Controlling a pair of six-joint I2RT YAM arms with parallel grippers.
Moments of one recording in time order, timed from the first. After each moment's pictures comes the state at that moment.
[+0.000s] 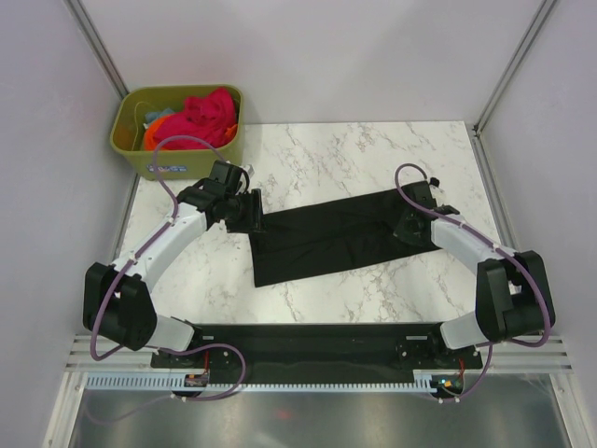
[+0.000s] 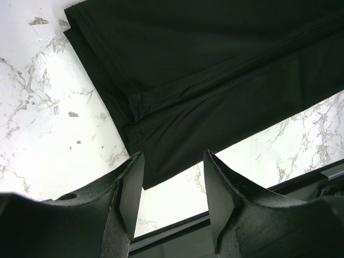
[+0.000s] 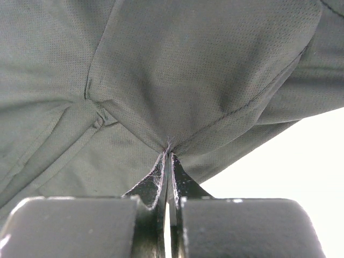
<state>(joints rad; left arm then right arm) -0.38 1.41 1.12 -0.70 0.16 -0.39 0.21 1.45 0.84 -0.46 0.22 0.68</state>
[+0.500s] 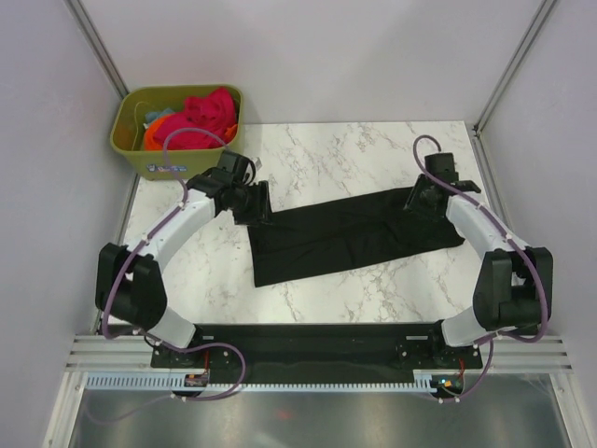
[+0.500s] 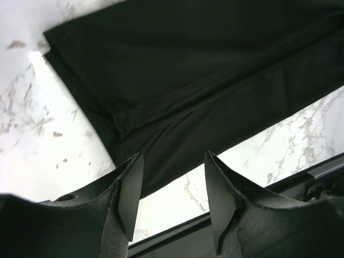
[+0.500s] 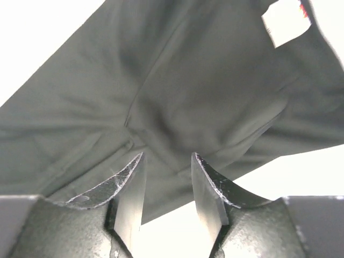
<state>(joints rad) -0.38 1.50 1.19 -0.70 0.20 -0.39 0.11 1.51 1.07 -0.57 0.12 0.55</state>
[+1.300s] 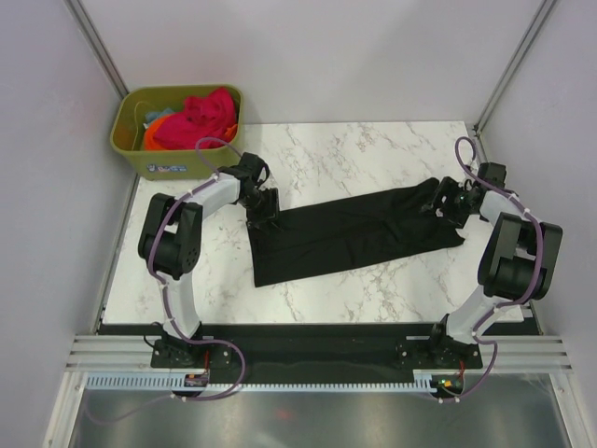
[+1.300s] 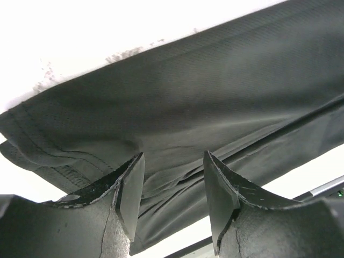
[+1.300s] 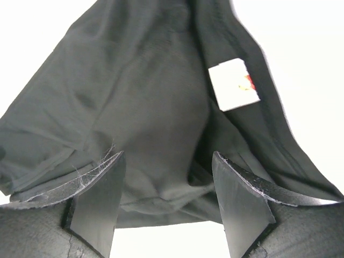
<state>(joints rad) -0.34 1.97 1.38 -0.67 0.30 -0.41 -0.33 1.72 1.08 -0.42 -0.43 0.24</state>
